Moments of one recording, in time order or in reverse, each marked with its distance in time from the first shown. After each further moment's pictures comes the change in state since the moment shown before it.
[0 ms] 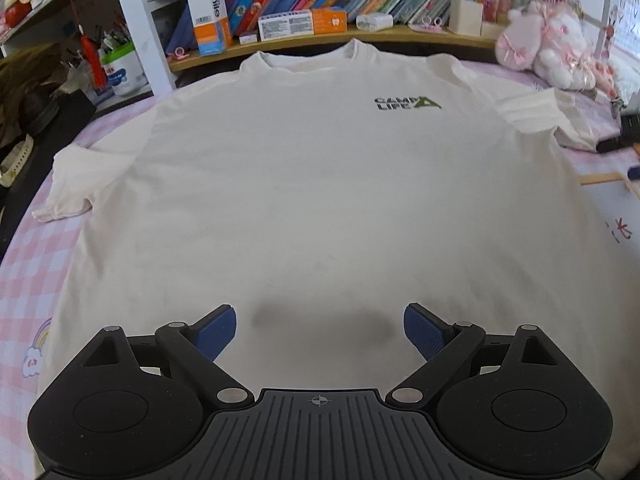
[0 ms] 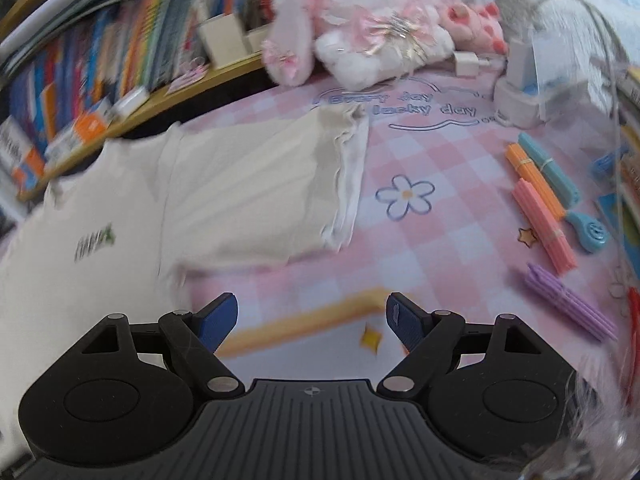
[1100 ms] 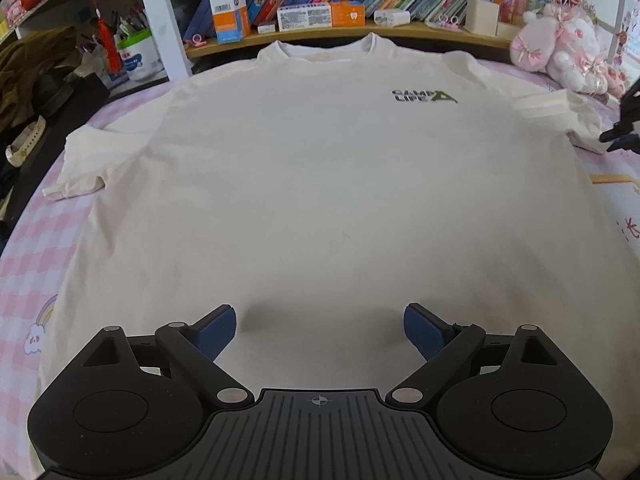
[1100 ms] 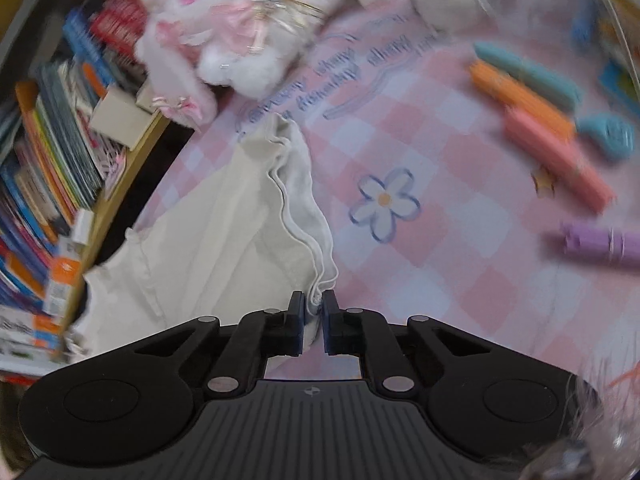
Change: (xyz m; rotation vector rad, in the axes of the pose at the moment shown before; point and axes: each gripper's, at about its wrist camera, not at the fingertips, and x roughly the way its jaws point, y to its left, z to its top) left arm 0.000 0.019 -0.012 -0.045 -0.012 0.000; right arm 0.028 -0.010 0.050 0.377 0.064 -0.023
